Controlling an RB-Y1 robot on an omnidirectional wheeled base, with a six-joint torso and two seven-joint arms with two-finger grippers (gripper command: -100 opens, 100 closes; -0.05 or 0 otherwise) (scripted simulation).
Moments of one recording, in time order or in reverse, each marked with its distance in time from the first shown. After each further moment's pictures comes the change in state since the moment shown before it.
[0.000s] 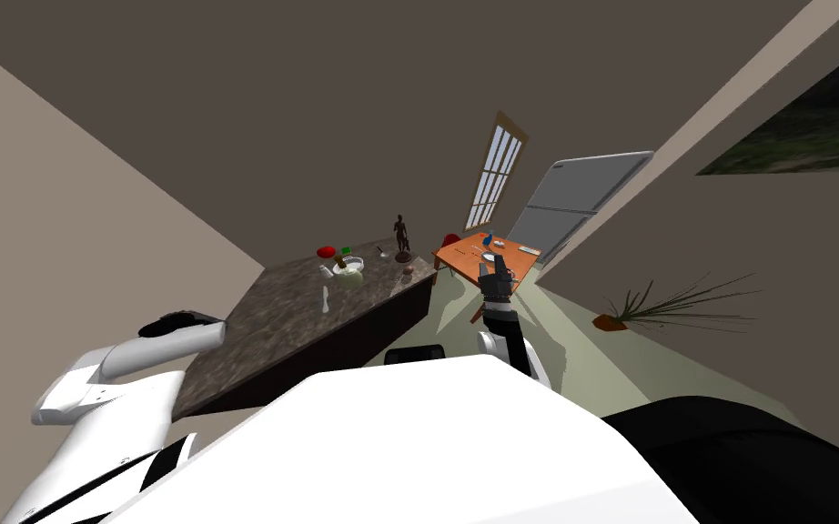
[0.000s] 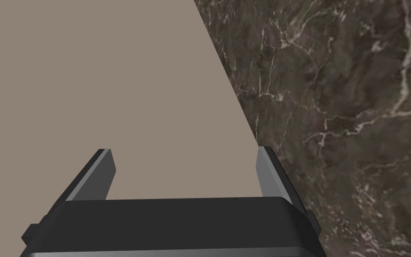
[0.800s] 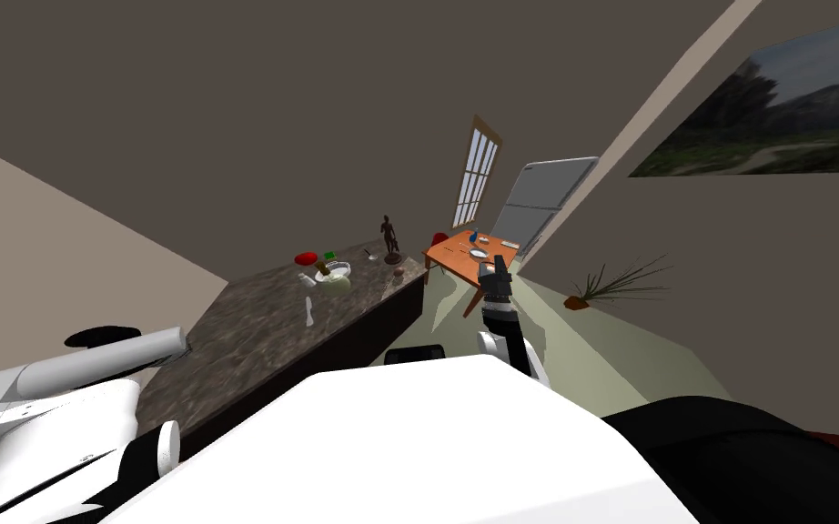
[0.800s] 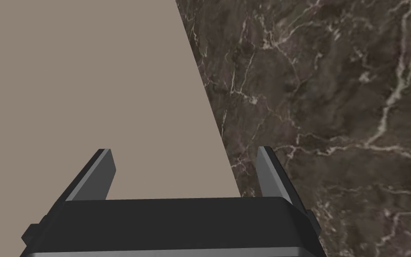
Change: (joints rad) left arm -0.062 0.093 0.113 0.209 0.011 0.175 0.121; right arm 0.000 0.000 0.000 0.000 0.000 0.000 0.000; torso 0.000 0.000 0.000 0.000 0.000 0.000
